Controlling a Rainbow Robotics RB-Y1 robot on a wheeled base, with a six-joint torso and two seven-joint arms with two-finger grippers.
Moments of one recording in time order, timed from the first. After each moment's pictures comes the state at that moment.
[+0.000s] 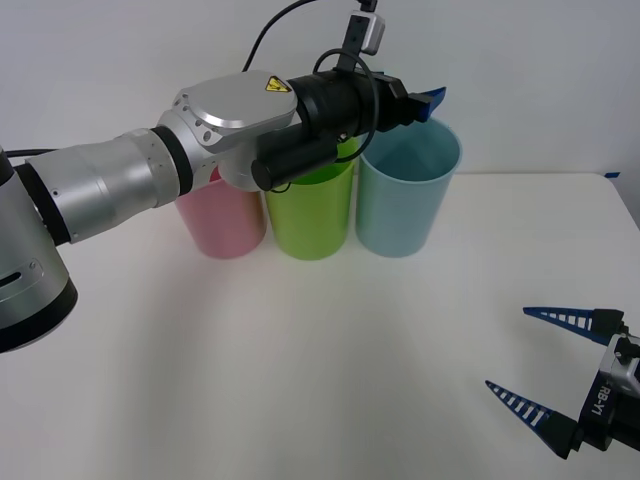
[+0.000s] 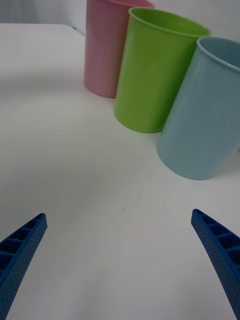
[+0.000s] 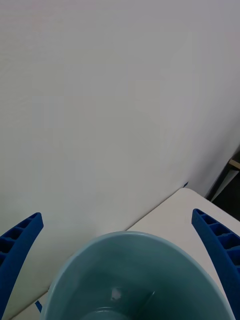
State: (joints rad) right arm 0.44 -0.43 -0.37 -2.08 1.48 -1.13 -0.01; left arm -1.33 0.44 -1.18 -0.96 -0.51 -0.02 0.42
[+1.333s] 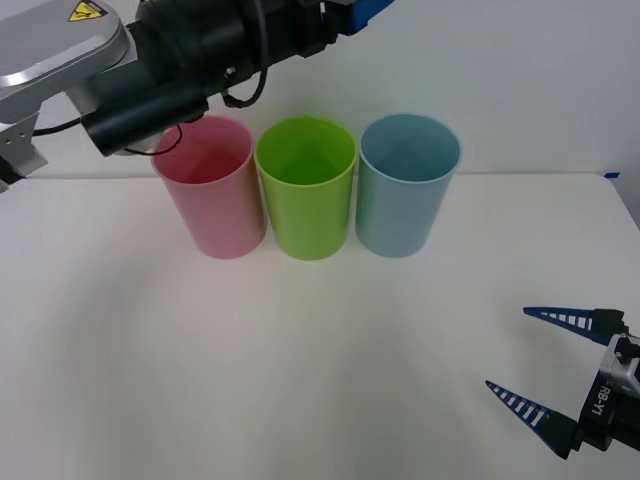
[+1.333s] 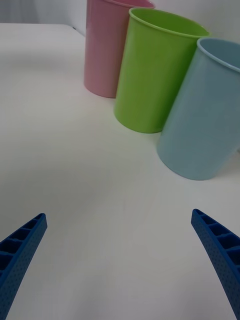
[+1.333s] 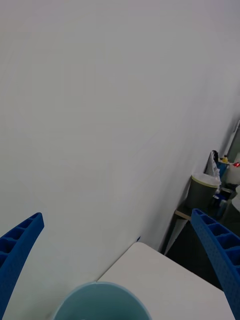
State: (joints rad) right arm 0.44 -0.43 -0.37 -2.08 1.48 -1.13 -0.01; left arm -1.07 0.87 -0.79 -1.56 -0.50 -0.18 0.39
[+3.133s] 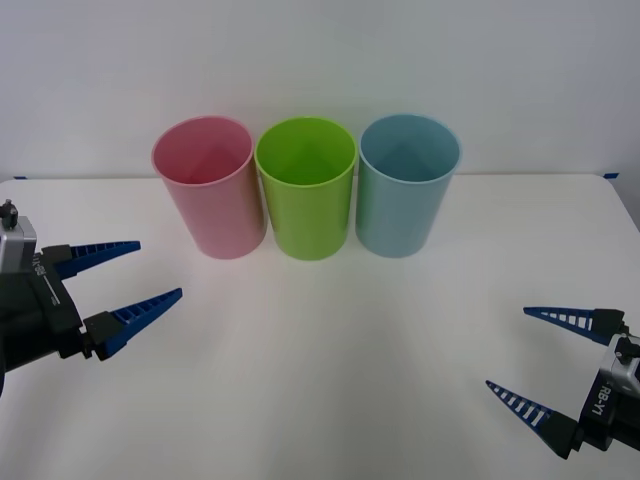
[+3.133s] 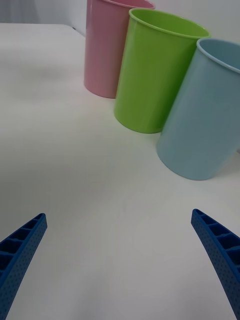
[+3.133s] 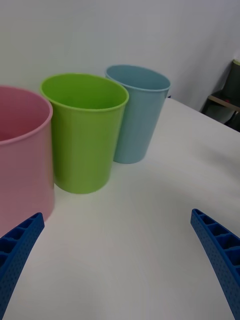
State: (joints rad) right arm 0.44 -0.43 -0.37 -2.08 1.48 -1.13 -0.01; left arm 0.28 0.63 0.31 -2.11 -1.39 -1.00 0.64
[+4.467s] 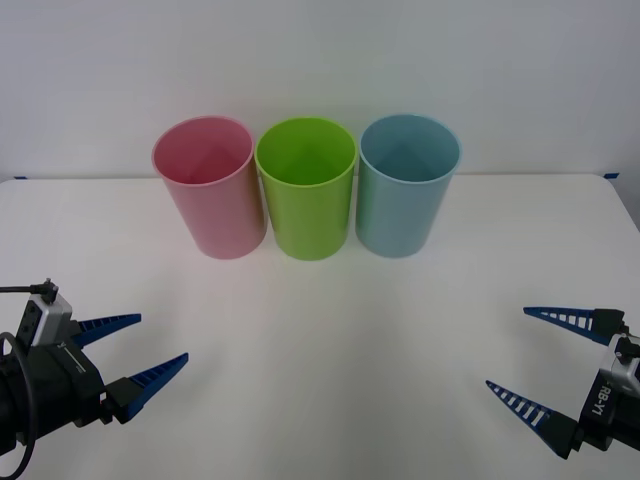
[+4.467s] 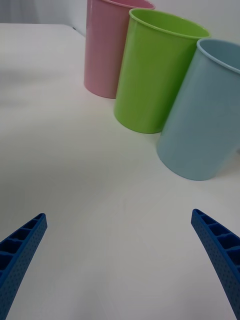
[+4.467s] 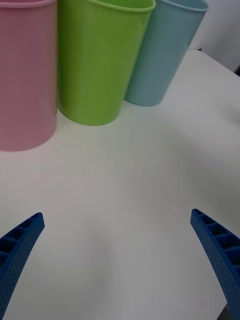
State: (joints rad) right arm 0.44 -0.43 -0.37 -2.08 1.48 -1.13 -0.01; left arm 0.44 0.50 0.27 -2.15 -1.61 -1.01 0.70
